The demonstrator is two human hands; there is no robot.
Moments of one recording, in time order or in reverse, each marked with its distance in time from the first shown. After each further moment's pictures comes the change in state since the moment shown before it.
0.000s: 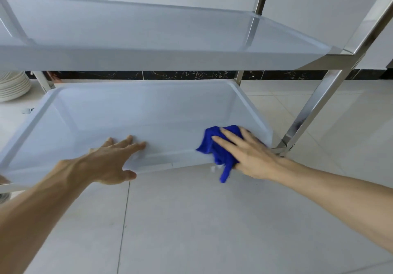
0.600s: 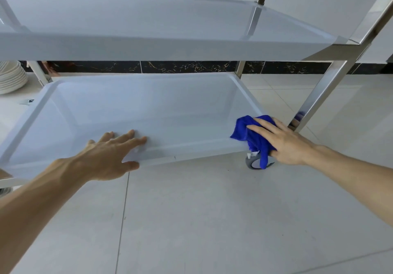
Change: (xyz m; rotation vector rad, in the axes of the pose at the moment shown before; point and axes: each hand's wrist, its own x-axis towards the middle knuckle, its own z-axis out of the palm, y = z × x) left_hand -0.004 -0.002 0.012 0.026 0.099 0.022; right_hand -0.039 0.081 0.019 0.114 -0.036 0.147
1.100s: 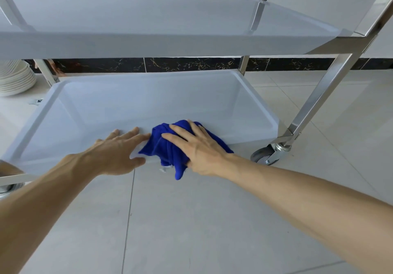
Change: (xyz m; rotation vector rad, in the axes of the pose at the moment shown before) left_hand -0.002 0.009 -0.006 -0.084 -0.011 -0.003; right_hand 0.067 -0.199 -0.006 0.115 0.151 -0.338
